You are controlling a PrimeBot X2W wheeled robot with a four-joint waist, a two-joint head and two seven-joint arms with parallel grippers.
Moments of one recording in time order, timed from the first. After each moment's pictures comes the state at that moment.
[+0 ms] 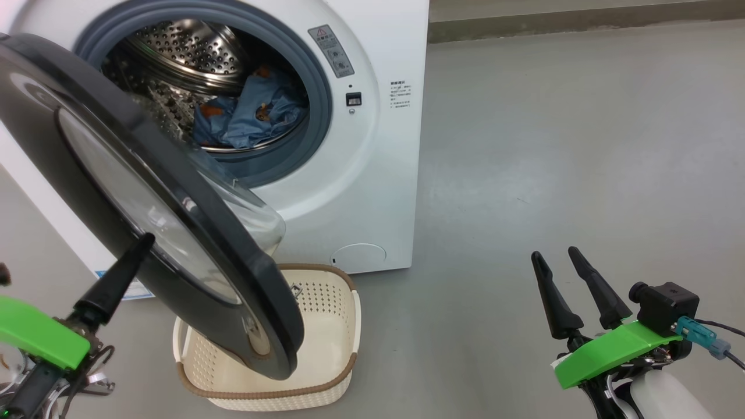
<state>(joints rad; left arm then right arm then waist) -0.23 0.21 0.19 0.00 -1.28 -0.03 0.76 -0.19 -0.20 0.27 0.32 0.56 0.13 -0.25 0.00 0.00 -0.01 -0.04</state>
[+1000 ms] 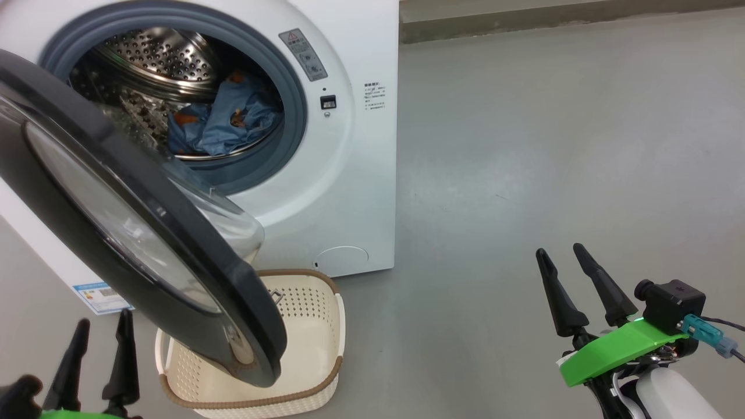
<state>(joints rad) -0.04 0.29 -0.03 0.24 -0.64 -0.13 -0.20 -0.19 -0.21 0.27 0.31 0.56 0.13 -0.25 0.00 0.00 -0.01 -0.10</state>
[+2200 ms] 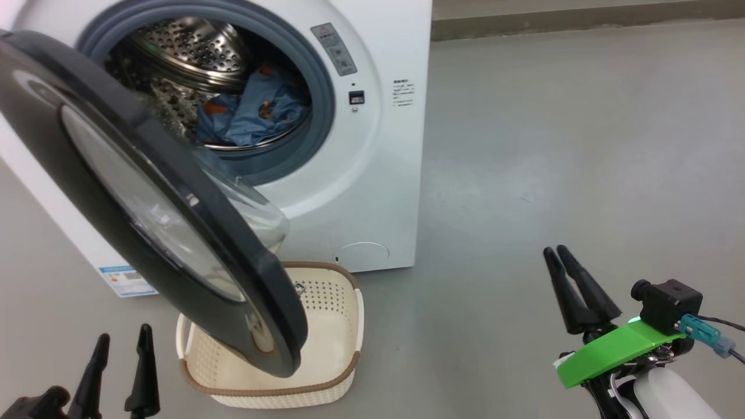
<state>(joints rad) -0.04 0.24 -0.04 0.31 -0.58 -0.13 -0.25 -0.19 -0.22 0.29 0.30 0.58 0.13 -0.25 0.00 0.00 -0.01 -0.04</state>
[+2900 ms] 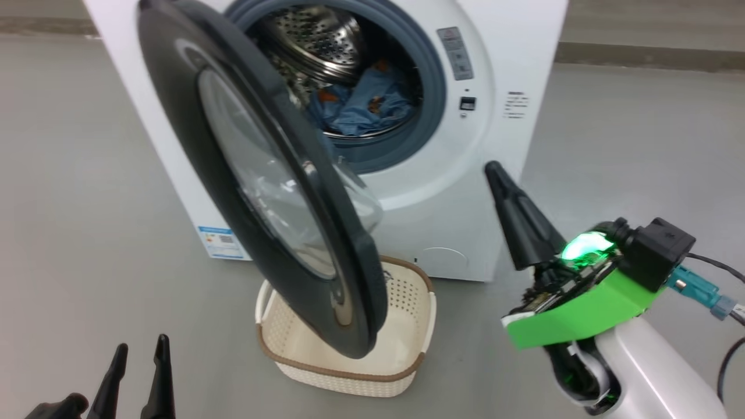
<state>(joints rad) -0.03 0.22 -0.07 0.33 -0.58 -0.13 -0.25 -0.35 -0.19 0.40 0.03 0.65 0.13 -0.25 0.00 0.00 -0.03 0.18</state>
